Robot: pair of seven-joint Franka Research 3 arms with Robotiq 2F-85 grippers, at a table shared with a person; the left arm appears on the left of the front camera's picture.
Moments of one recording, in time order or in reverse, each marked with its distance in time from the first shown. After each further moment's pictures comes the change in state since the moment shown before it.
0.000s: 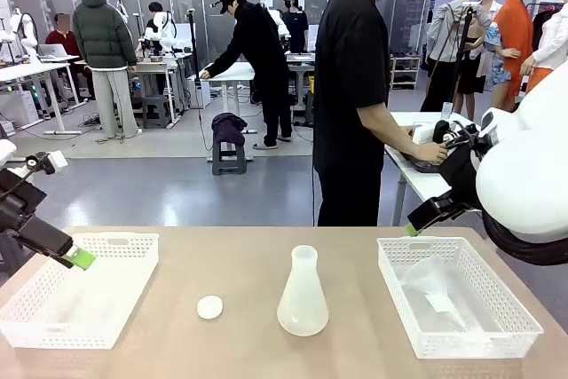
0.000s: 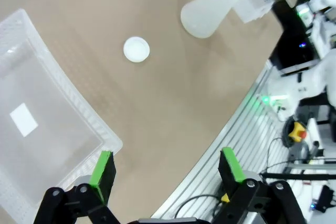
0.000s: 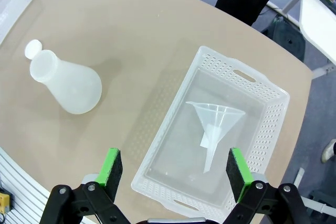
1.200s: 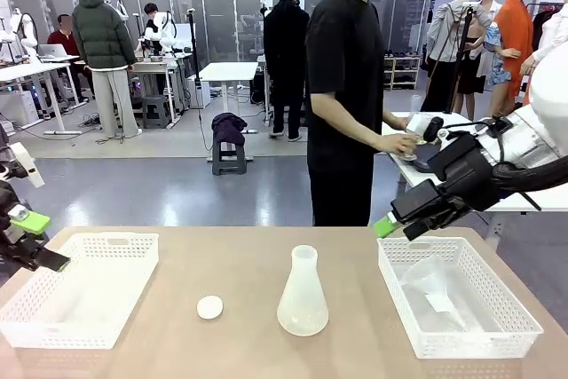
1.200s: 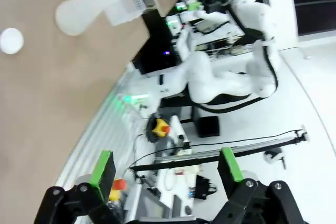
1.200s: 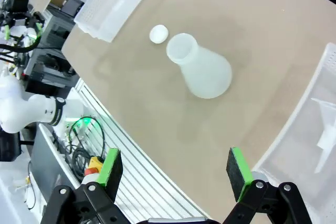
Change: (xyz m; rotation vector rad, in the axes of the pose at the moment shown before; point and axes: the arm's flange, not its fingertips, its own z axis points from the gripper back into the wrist) left arm -0.023 0.013 0.019 -0.690 -0.029 0.252; right arm -0.002 0.024 0.018 0.560 0.063 -0.117
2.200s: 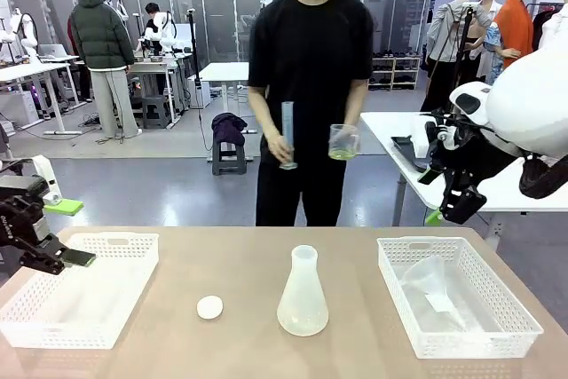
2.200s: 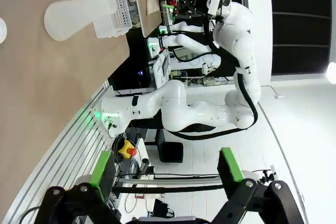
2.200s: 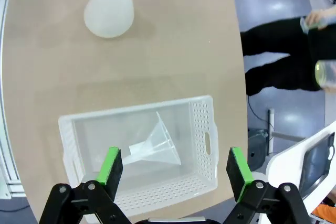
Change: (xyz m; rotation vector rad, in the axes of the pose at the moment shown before) left arm 0.008 0.009 -0.030 -0.083 -0.107 0.205; right arm 0.056 -0.064 0.019 -0.367 0.228 1.085
